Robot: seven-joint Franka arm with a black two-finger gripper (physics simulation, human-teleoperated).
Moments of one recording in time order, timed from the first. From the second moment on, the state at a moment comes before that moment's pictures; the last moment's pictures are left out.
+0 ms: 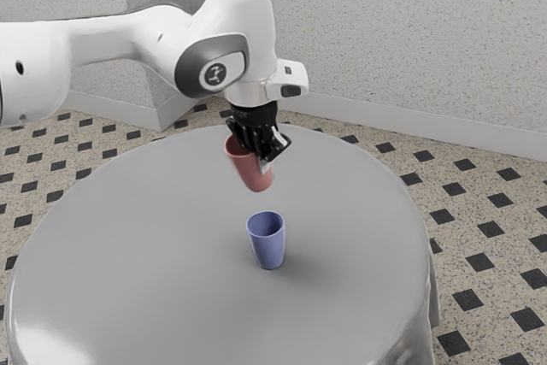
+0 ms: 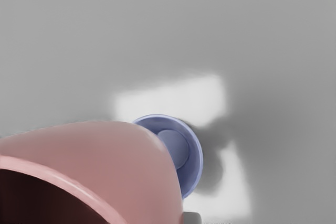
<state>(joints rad) -0.16 0.13 -0.18 -1.73 0.15 1.93 -0.17</state>
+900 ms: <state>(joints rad) -0.17 0.21 -0.18 -1.75 0.08 1.96 -0.24</state>
